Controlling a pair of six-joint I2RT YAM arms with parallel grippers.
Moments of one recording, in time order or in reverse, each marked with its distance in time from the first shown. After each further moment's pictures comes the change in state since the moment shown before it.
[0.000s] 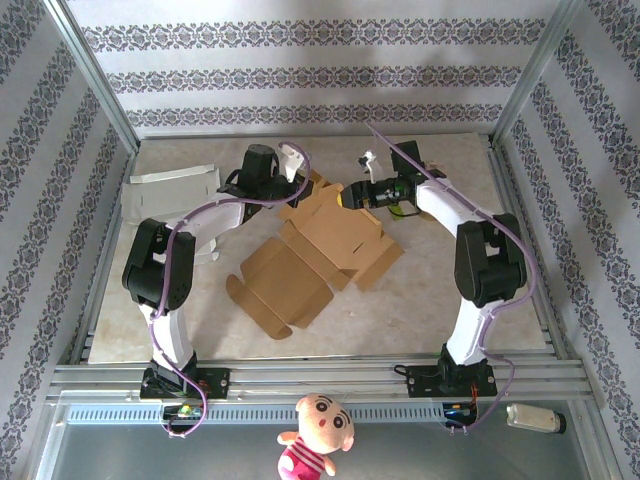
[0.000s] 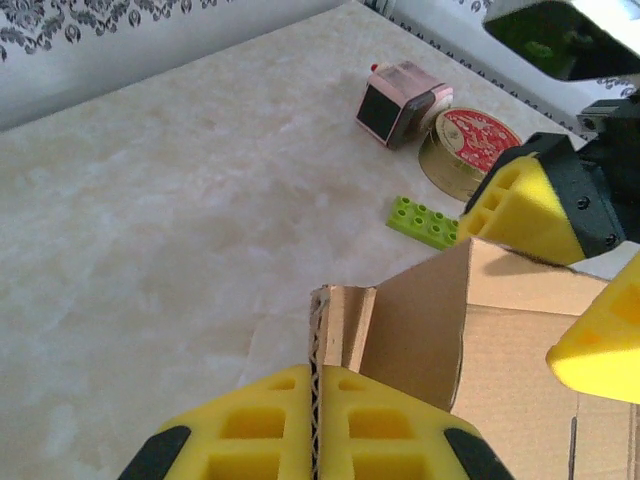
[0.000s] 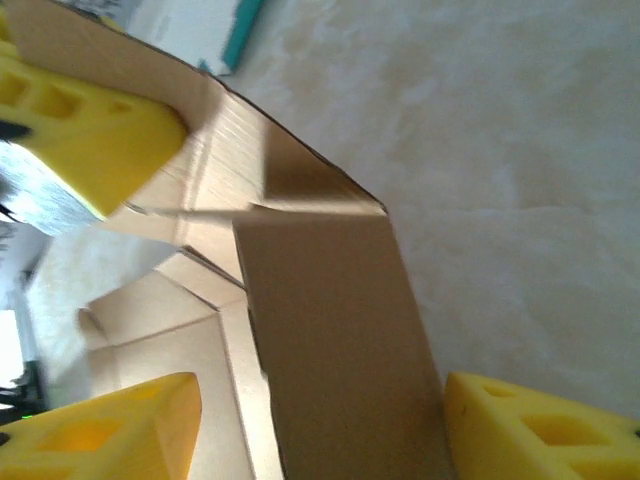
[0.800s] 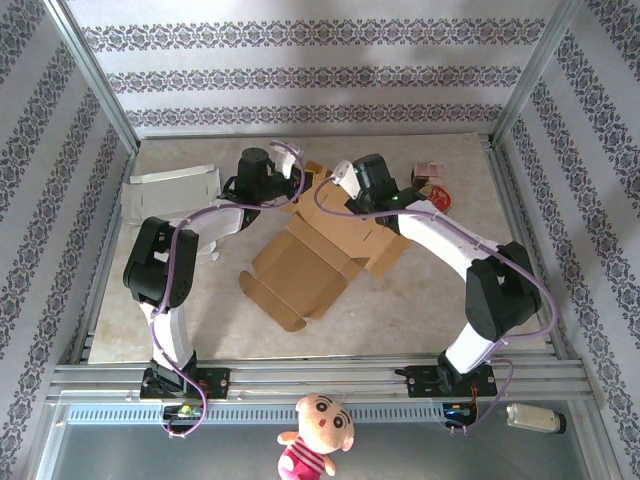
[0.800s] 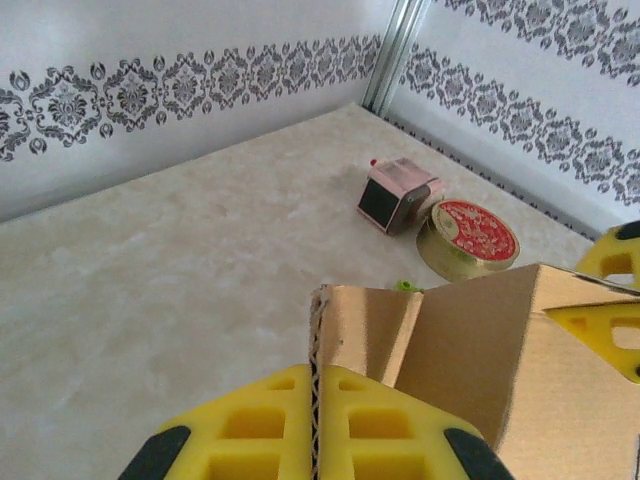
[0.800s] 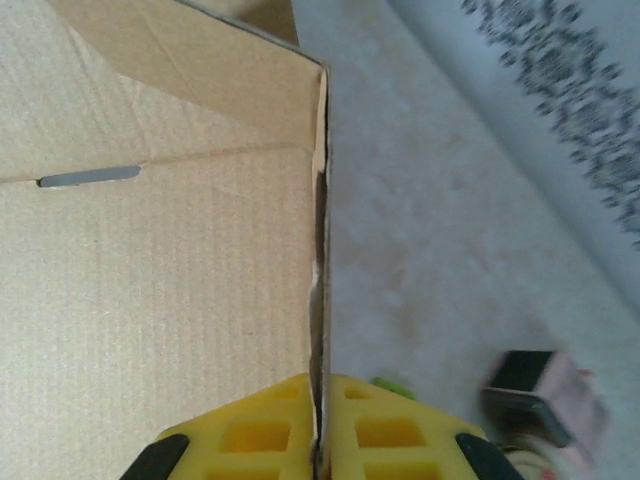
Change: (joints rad) left arm 0.014 0.015 -0.127 0.377 0.006 -0.140; right arm 0.299 -0.221 -0.146 0.138 1.003 -0.571
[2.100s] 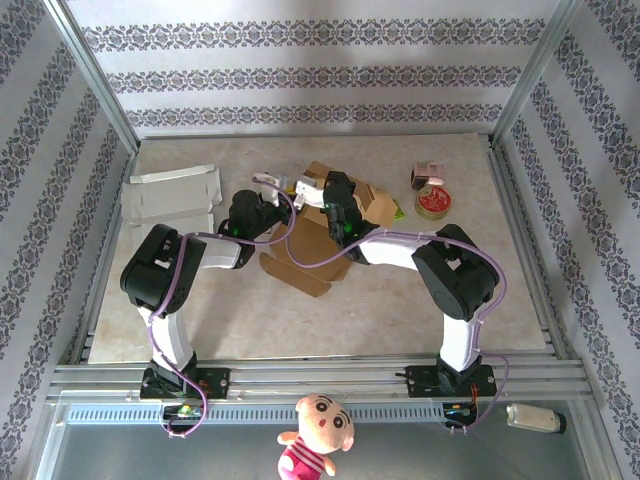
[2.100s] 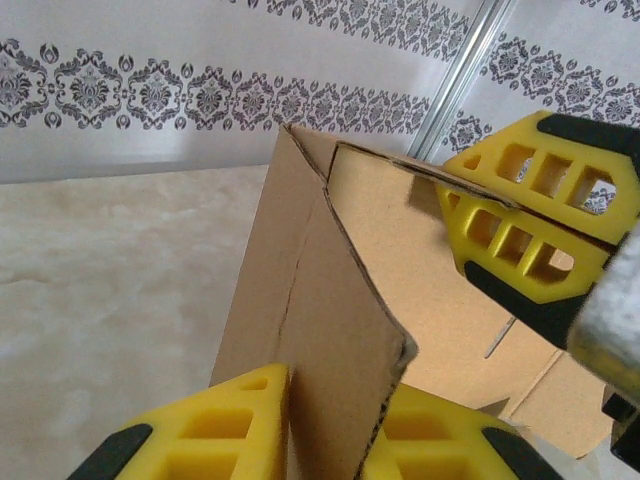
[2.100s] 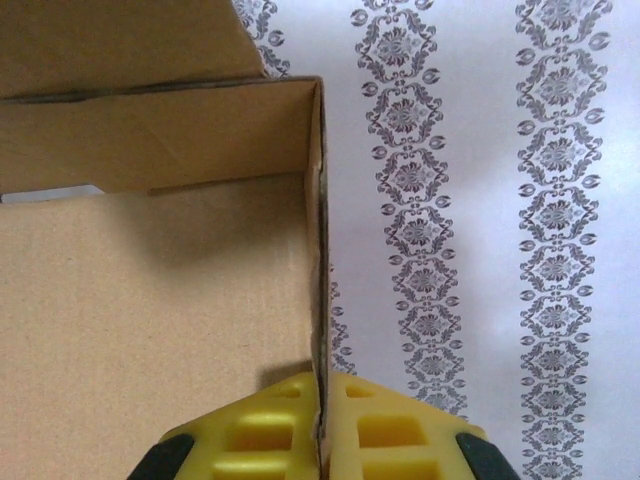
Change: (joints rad) left arm -0.029 -0.036 -0.368 0.482 -0.185 -0.177; right arm 0.150 0.249 -0.167 0.952 0.359 -0.695
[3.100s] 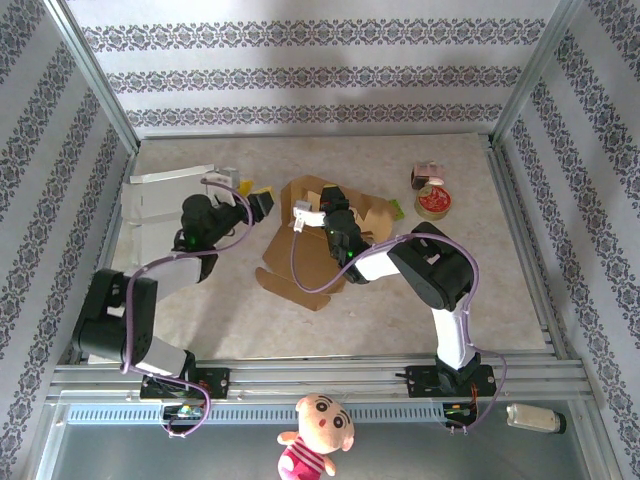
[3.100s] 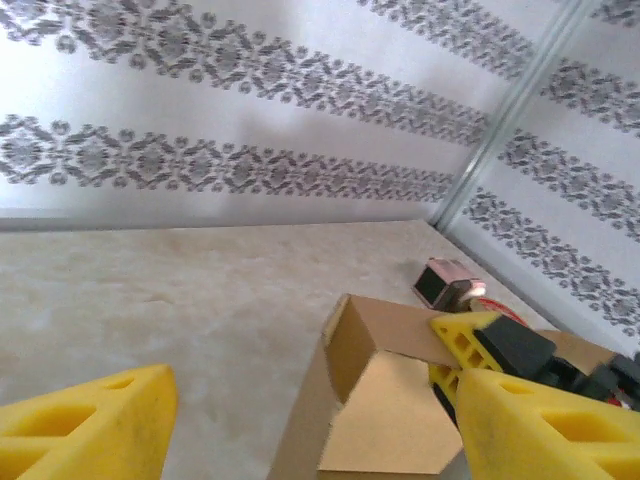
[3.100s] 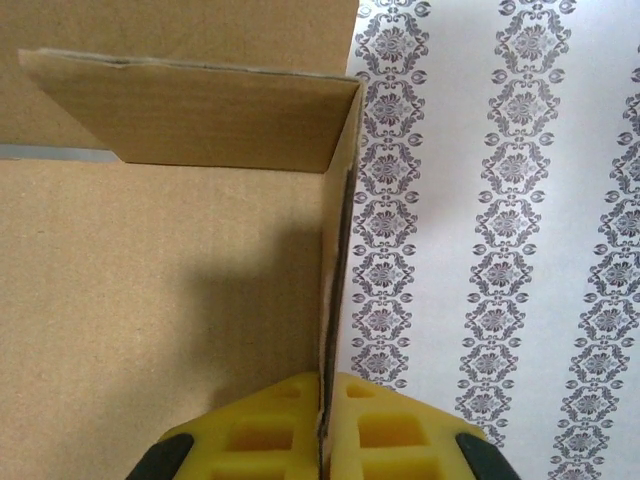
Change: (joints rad) left arm 0.200 -0.399 -0.177 -0.163 0.071 -0.045; right arm 0.033 0.134 -0.146 0.444 -0.038 -0.296
